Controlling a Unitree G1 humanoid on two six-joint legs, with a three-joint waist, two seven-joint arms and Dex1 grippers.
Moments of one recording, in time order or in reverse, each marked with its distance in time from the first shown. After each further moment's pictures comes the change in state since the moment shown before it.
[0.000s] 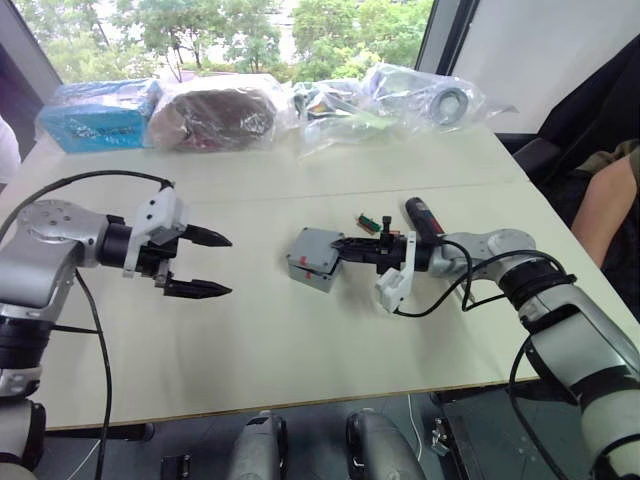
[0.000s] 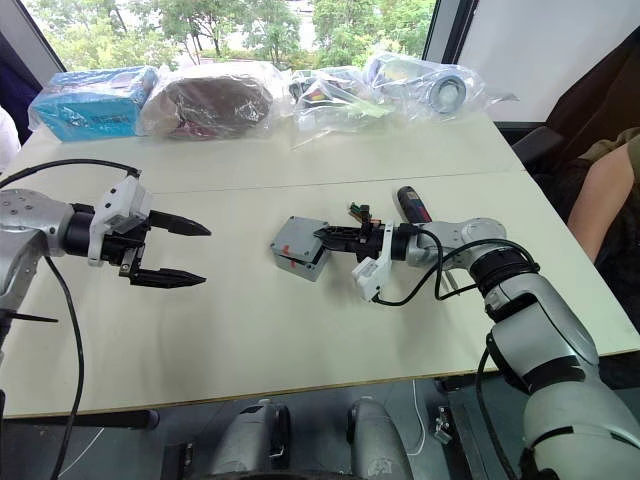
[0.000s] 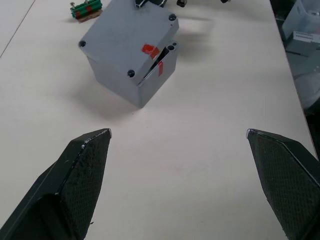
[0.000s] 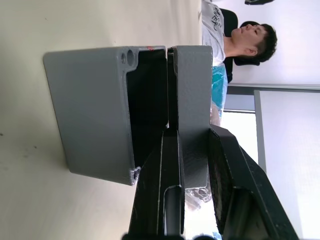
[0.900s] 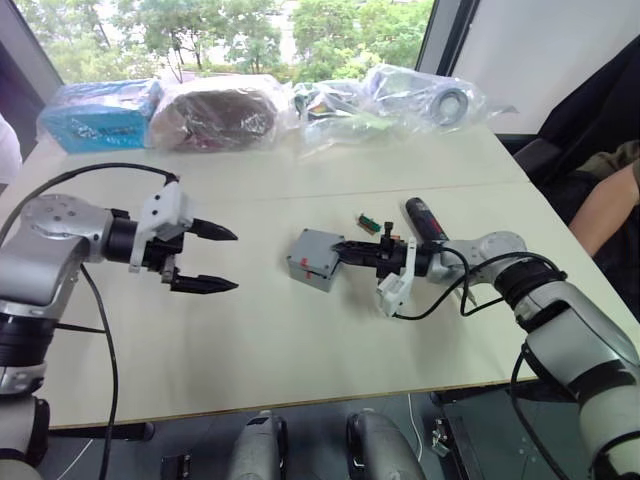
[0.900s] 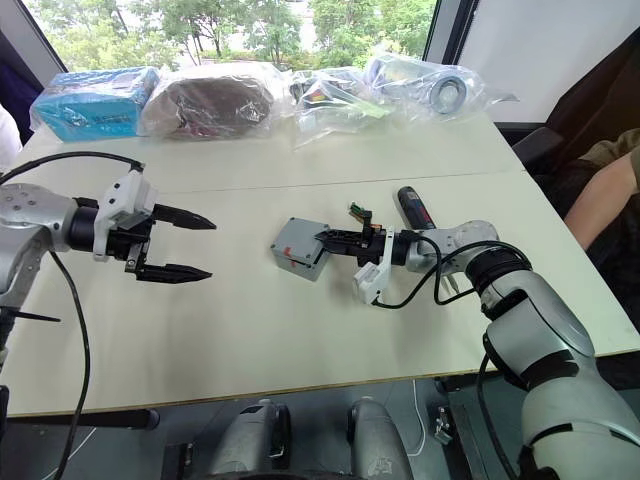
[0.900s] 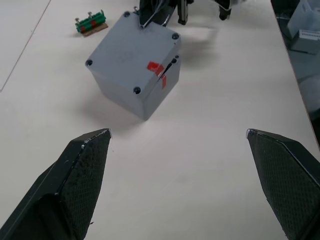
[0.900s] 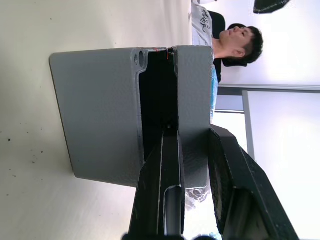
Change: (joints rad) left arm -0.057 -0.038 -0.017 -0.025 0.007 0.009 0.038; right arm -0.022 0.006 0.120 0.065 -0.127 0.063 -0.278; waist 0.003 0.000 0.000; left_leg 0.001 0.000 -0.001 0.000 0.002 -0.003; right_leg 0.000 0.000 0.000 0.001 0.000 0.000
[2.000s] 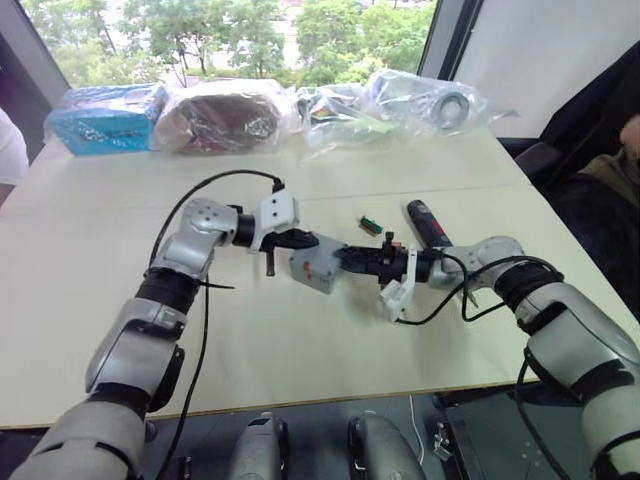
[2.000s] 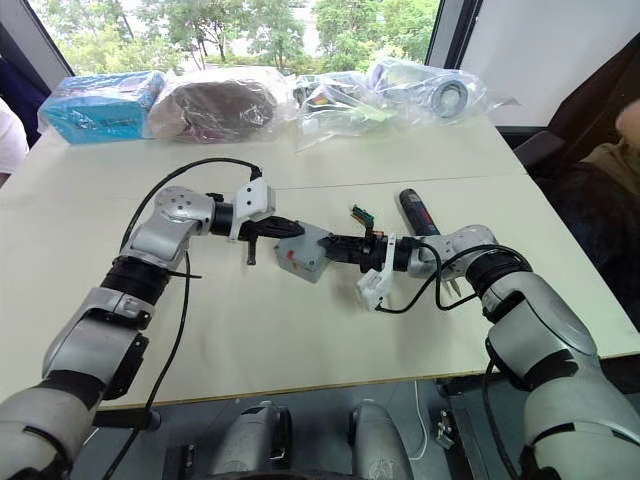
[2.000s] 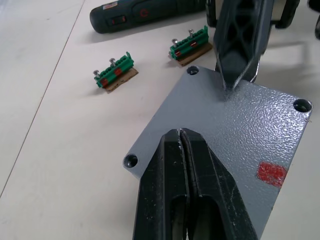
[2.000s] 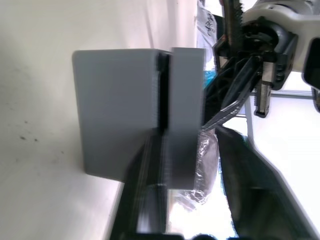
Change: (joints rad) left arm -0.295 -0.509 -0.232 0.630 0.361 -0.464 0.176; right arm -0.018 -0.016 0.073 0.012 0.002 -0.011 -0.029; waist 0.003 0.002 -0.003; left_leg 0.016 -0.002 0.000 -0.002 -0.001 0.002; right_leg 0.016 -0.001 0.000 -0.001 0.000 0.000
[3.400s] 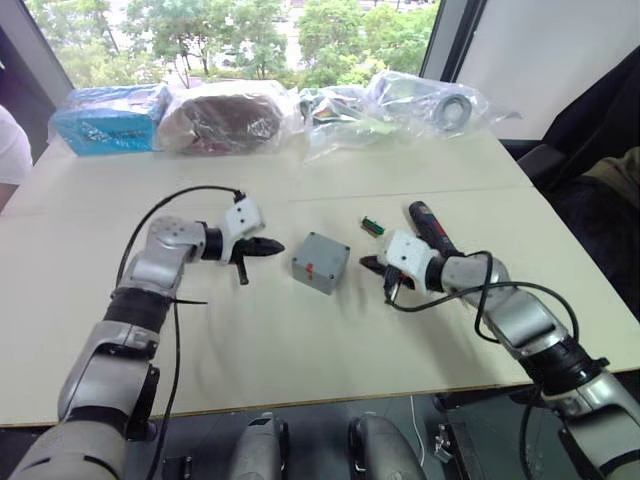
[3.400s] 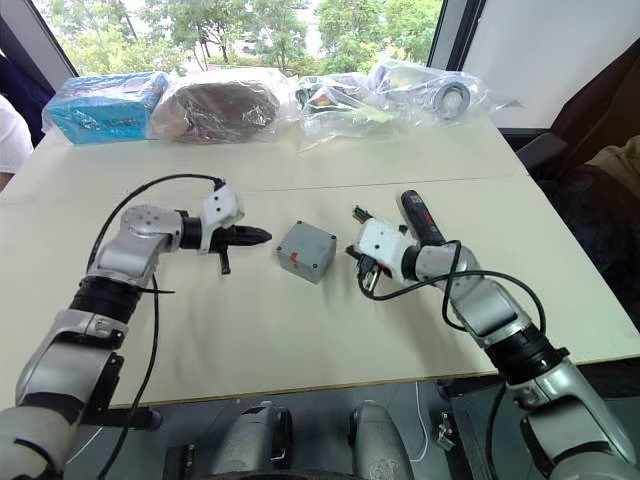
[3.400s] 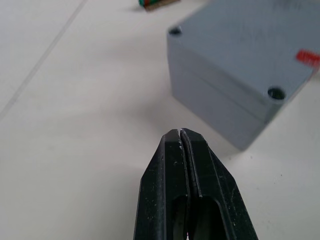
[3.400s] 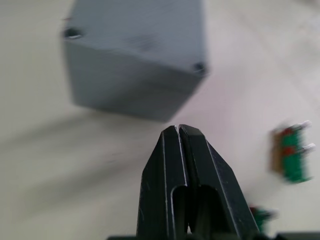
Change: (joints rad) left arm 0.152 0.074 0.090 -0.070 0.000 0.134 0.107; right arm 0.569 -0.038 -0.422 -1.096 1.323 1.563 1.275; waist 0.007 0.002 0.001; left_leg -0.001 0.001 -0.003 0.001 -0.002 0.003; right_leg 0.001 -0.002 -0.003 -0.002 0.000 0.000
